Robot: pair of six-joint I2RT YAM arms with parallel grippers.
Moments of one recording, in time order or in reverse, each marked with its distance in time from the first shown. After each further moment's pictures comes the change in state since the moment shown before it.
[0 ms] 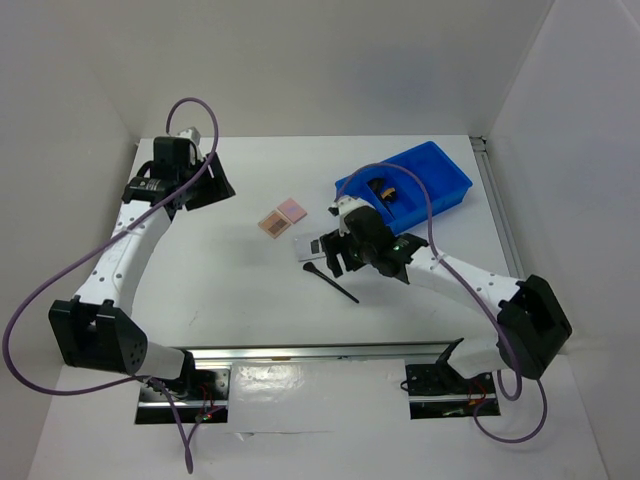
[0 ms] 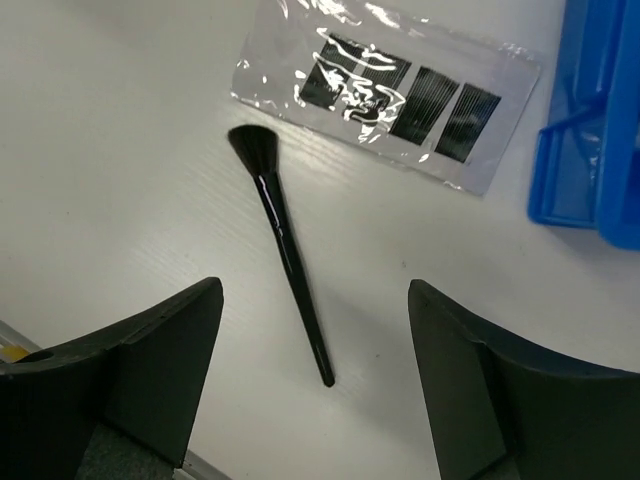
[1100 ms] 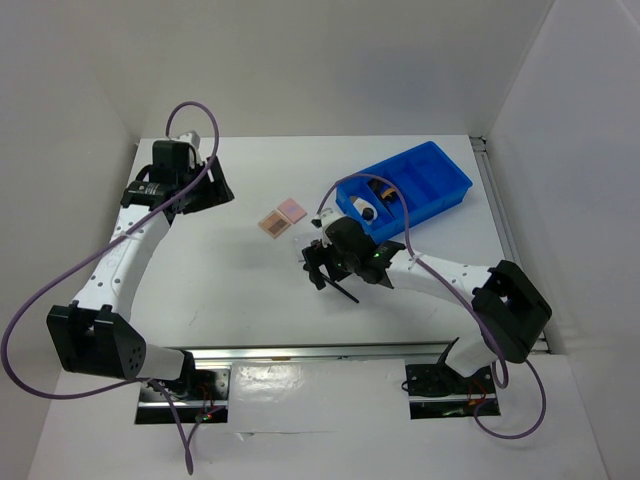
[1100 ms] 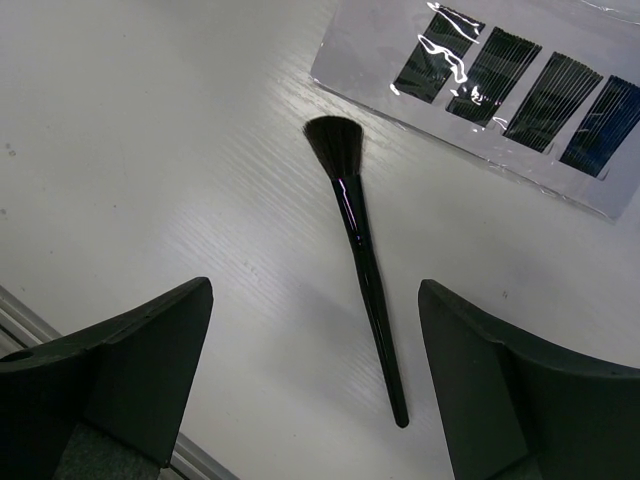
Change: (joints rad) left arm 0.000 -0.034 -0.033 -0.004 -0.015 0.027; right arm 0.099 0.113 -0.034 0.114 -0.028 0.083
